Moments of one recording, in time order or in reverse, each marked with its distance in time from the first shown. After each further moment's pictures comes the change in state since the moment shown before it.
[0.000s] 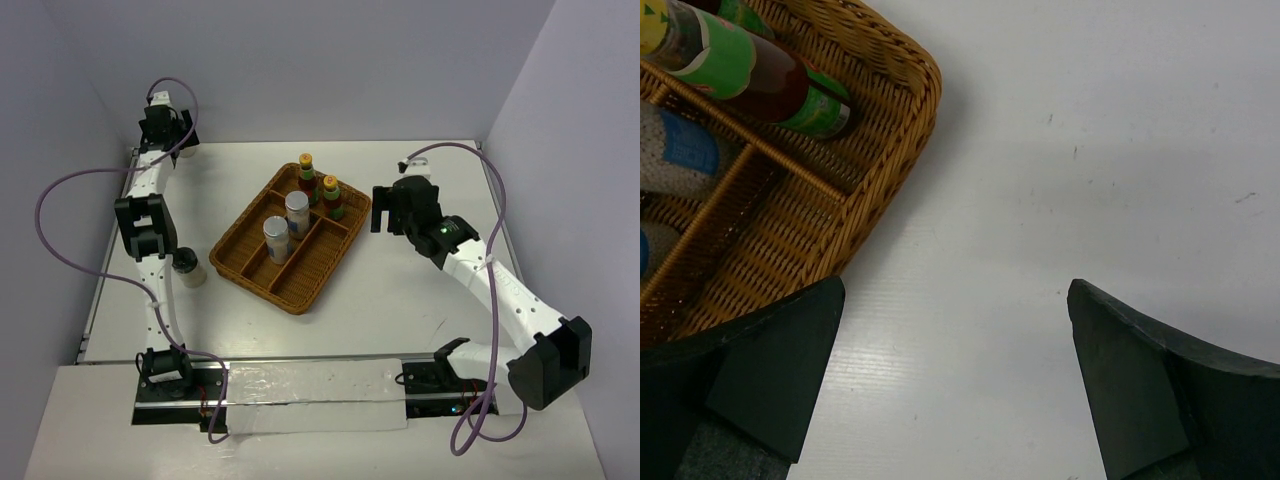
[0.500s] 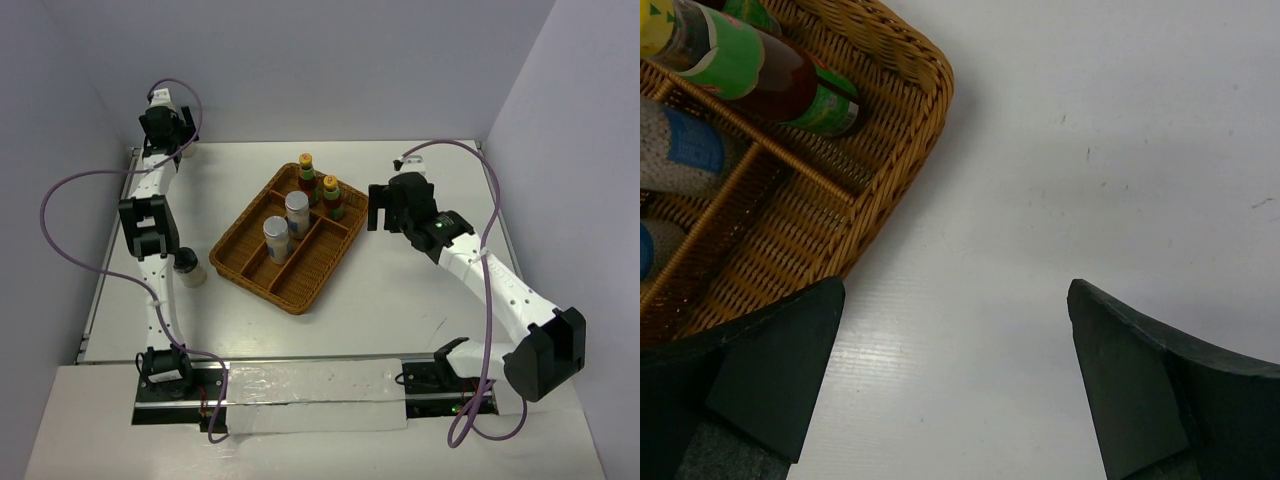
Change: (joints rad) left arm 0.000 0.057 0.025 0.171 -0.008 0.030; right arm -0.001 0.047 0.027 -0.001 -0.020 0.000
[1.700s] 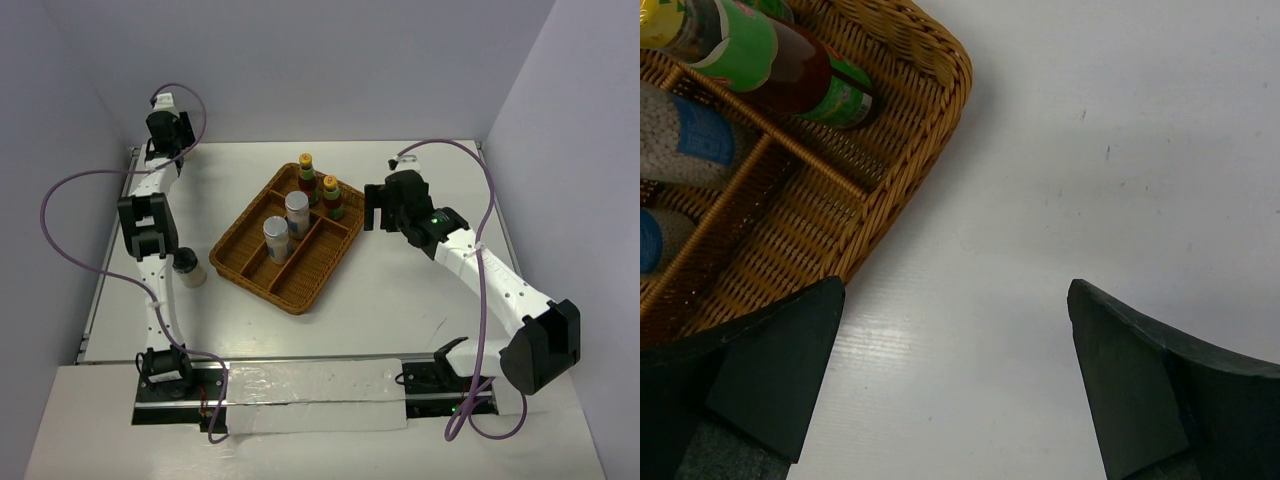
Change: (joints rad) left arm -0.007 -0.047 -0.129 0.094 0.000 0.025; right arm 0.000 0.041 0.018 0.001 -0.035 0.000
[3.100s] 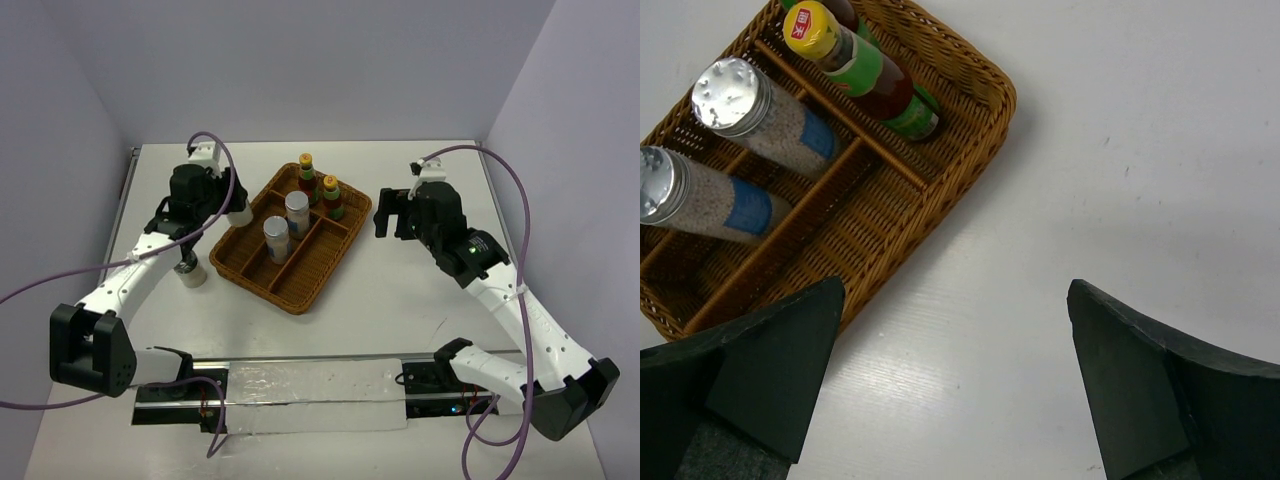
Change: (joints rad) left arm -0.383 -1.320 -1.294 -0.141 0.078 -0.193; right arm 0.022 -0.269 -0.023 -0.061 -0.075 0.000
